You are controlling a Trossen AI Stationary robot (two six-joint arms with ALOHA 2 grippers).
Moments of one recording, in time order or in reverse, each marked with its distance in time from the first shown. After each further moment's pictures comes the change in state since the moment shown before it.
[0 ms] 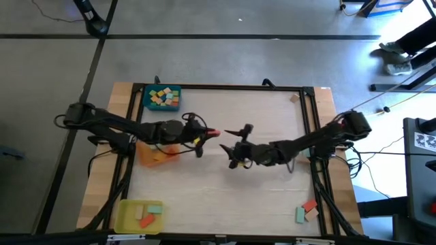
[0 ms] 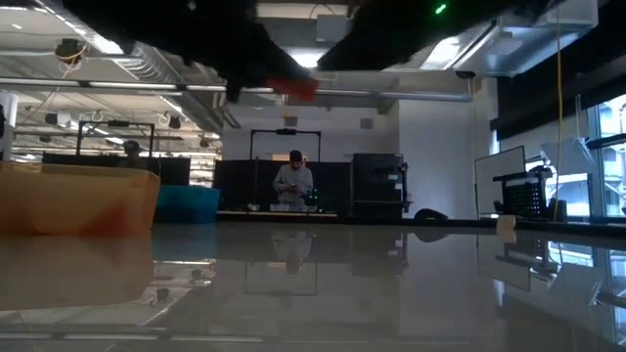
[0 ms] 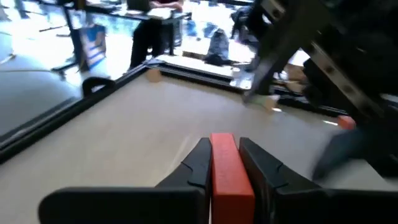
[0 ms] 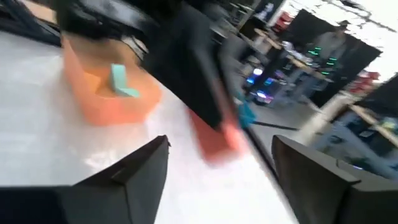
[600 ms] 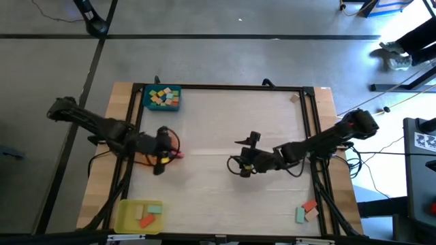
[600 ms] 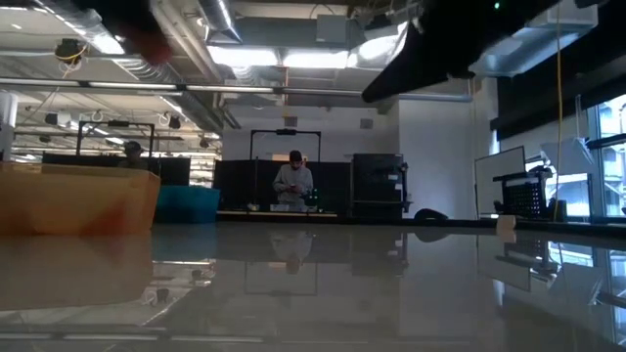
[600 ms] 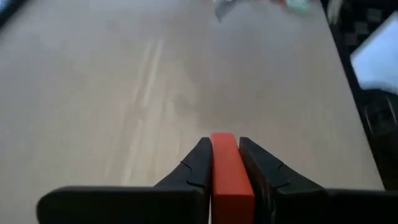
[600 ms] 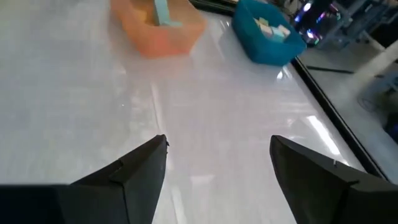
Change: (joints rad) left arm -0.318 -0.444 0.158 -1.068 0.009 -0.188; right arm 0.102 -0.116 -0.002 -0.508 -0.039 0.395
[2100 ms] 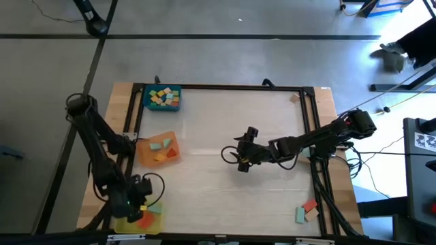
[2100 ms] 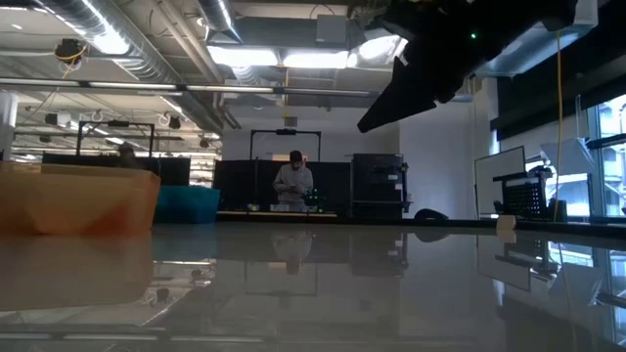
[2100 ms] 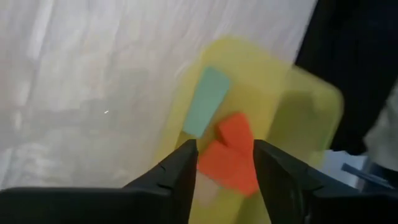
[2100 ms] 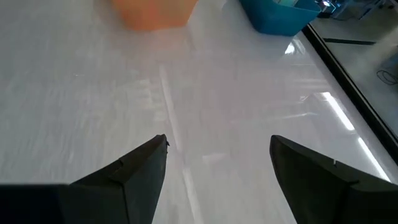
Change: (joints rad) left arm -0.732 0.369 0.061 -0.153 0.128 -1.091; right arm -0.106 0.029 -0.002 -0.034 -0.121 0.034
